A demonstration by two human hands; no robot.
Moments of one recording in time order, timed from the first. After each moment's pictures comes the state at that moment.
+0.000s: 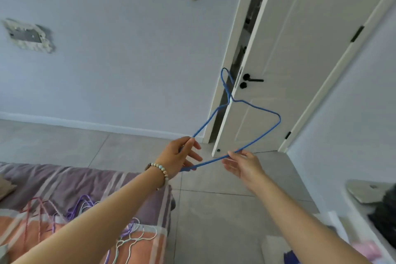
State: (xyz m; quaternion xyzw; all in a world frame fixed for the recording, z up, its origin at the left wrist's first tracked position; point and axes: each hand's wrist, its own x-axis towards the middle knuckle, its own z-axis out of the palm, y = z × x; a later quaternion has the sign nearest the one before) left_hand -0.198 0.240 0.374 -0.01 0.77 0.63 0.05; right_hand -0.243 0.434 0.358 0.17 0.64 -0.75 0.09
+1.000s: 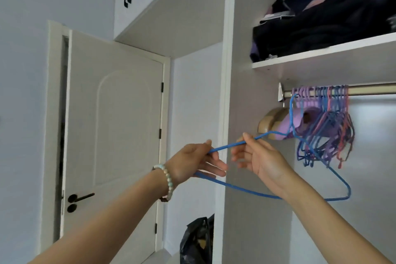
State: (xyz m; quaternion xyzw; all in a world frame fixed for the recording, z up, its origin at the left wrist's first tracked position) left_hand -0.035 0.713 0.737 0.46 0.63 0.60 0.18; right_hand 0.058 0.869 0.733 -0.04 0.66 -0.68 -0.32
